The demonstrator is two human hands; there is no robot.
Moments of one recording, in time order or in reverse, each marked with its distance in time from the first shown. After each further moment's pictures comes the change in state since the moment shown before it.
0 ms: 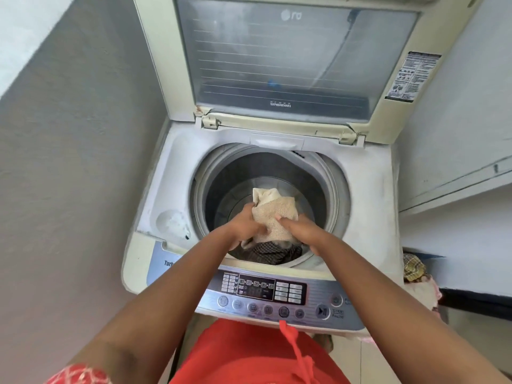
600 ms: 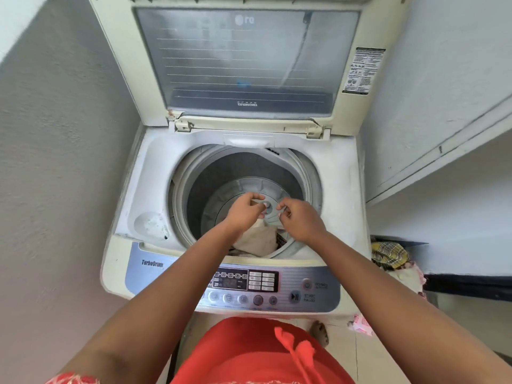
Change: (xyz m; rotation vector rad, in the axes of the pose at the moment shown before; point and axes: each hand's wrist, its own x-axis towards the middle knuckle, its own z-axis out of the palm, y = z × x) left_hand -0.011 0.046 0.057 -0.007 0.217 0.171; right_hand -0.068 -0.006 -0.042 -0.558 0.319 -0.497
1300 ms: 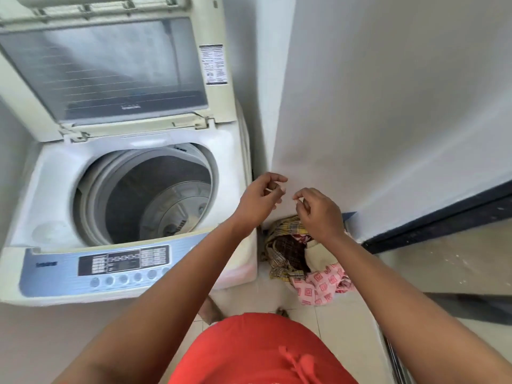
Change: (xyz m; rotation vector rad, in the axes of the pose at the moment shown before) left_hand -0.114 0.092 0.233 -0.020 -0.206 0.462; right_hand -0.156 0.200 -0.128 -0.083 0.541 -0.113
